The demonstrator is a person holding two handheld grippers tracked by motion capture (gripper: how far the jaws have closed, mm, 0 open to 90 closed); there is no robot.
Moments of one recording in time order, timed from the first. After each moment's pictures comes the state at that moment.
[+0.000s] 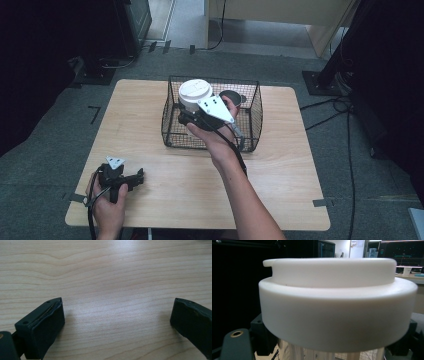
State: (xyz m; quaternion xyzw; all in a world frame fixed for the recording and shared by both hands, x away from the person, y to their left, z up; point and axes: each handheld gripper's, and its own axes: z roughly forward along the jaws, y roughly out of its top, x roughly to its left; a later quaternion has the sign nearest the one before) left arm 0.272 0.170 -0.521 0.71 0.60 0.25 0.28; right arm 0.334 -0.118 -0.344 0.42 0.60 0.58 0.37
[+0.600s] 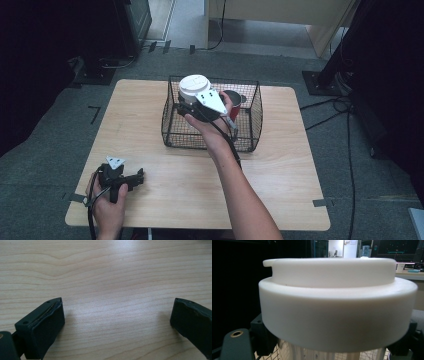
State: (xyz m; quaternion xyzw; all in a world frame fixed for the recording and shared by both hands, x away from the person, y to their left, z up) left arm 0.272 0.170 -0.521 0.71 0.60 0.25 0.28; right arm 0.372 -0.110 -0.364 0.44 0.59 0.57 0.38
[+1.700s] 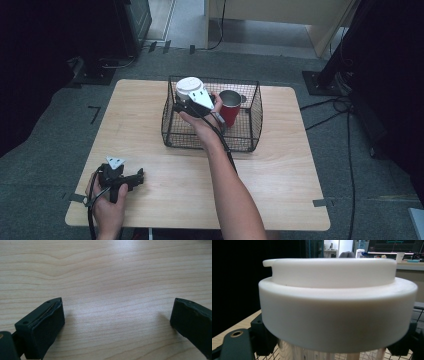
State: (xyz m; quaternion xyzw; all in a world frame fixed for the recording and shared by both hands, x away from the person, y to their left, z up) left arm 0.272 0.170 -0.521 0.71 0.60 0.25 0.28; right arm 0.427 -0.088 -0.418 0.46 0.59 0.54 0.38
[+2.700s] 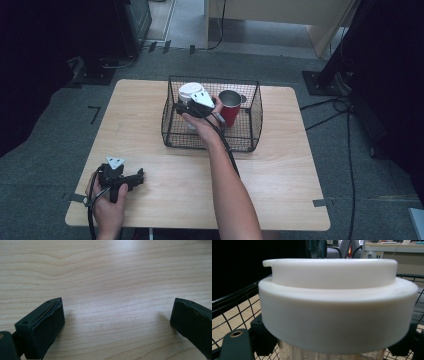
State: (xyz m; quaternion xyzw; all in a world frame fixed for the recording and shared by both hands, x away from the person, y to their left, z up) left arm 0.272 0.170 -0.521 0.71 0.60 0.25 0.28; right arm 0.444 -0.094 -0.444 0.48 0.62 0.51 0.35
